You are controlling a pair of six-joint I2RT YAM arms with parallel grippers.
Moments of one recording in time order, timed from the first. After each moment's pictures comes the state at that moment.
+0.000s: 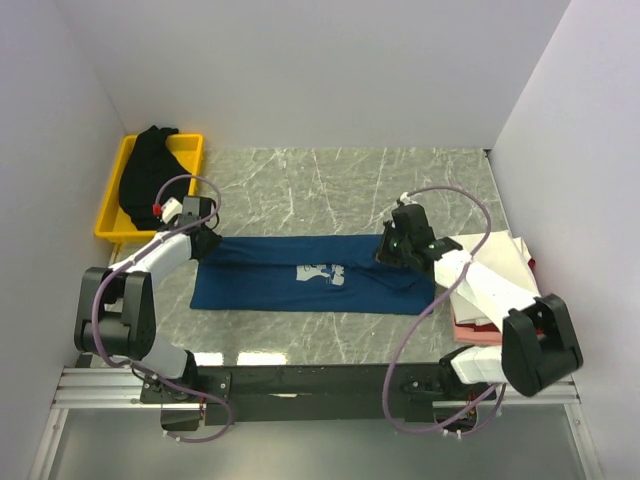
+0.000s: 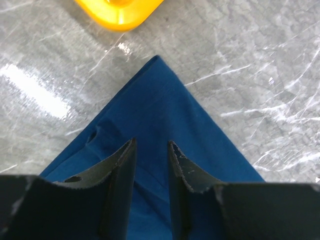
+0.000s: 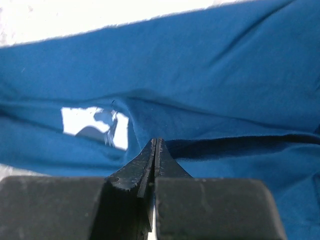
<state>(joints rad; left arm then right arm) -0.11 1.51 0.87 -0.34 -0.32 -0.94 0.42 1.34 0.82 -0.30 0.00 0.60</state>
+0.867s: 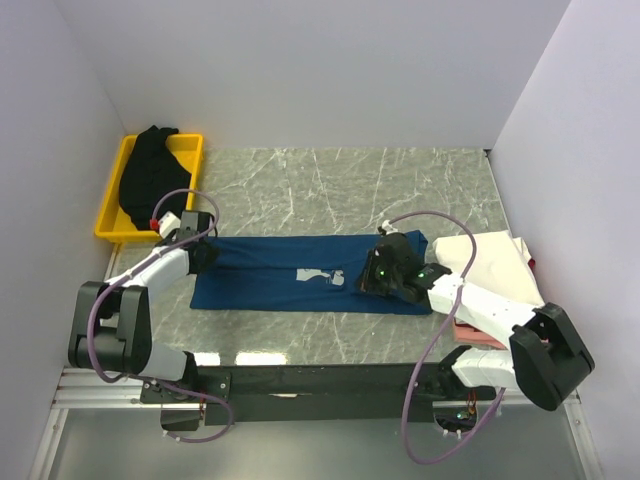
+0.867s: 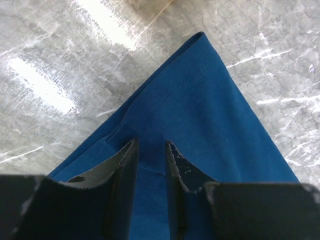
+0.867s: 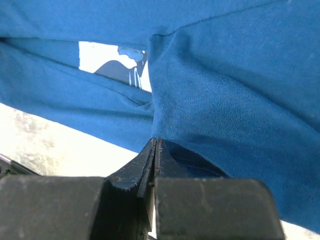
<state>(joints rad) -0.11 1.42 0.73 -0.32 -0.34 -0.96 0.62 1.22 0.62 -0.21 -0.04 0.73</state>
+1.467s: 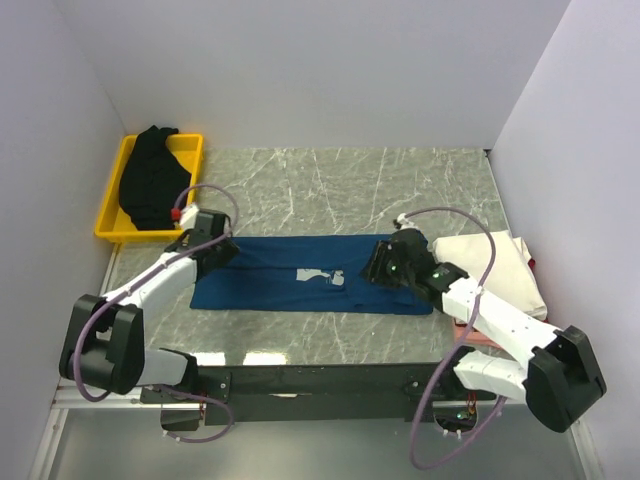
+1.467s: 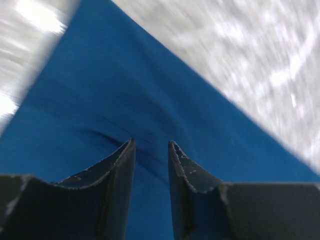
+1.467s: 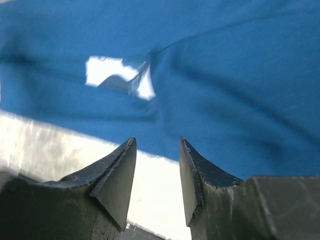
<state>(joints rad) -0.23 1.33 0.73 -0.27 -0.27 -0.91 0.60 1.10 0.64 -0.31 0.01 0.73</state>
